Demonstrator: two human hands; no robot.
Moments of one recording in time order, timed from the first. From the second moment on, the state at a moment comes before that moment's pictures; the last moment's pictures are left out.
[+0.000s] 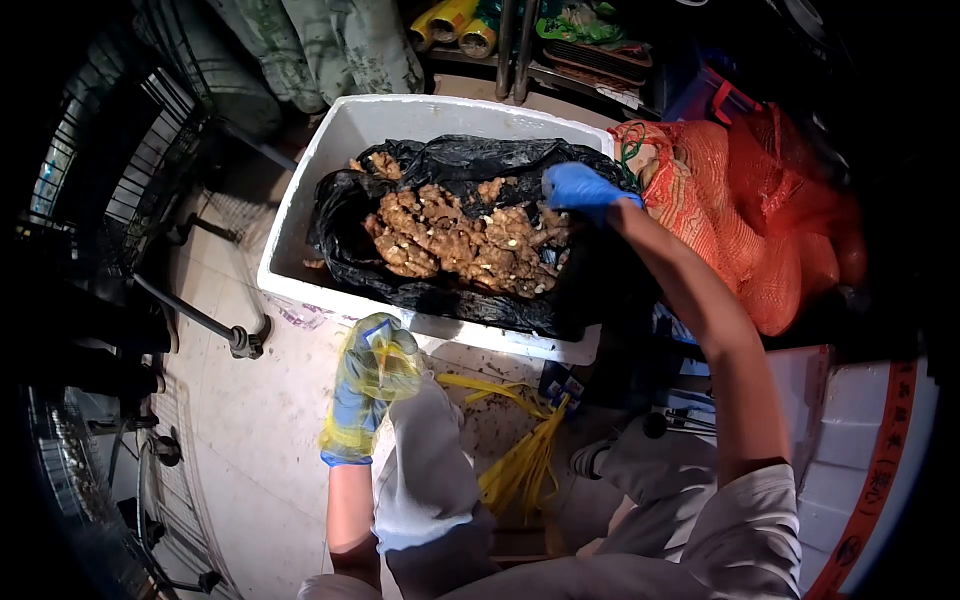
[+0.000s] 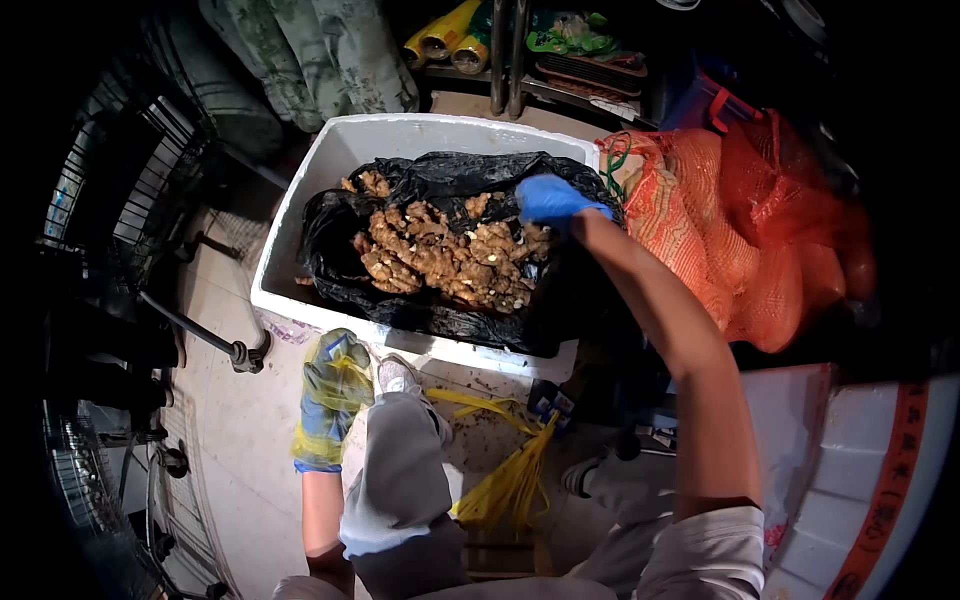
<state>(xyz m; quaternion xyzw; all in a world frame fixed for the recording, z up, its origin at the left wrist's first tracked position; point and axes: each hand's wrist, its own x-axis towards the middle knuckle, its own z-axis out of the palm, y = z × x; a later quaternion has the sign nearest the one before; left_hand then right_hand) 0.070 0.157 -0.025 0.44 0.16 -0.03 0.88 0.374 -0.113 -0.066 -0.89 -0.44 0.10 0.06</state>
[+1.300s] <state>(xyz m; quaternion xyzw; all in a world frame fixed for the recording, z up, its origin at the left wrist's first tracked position) 0.033 0.108 0.059 0.45 0.12 0.10 0.88 0.242 -0.058 0.055 -0.64 -0.25 0.21 0.69</state>
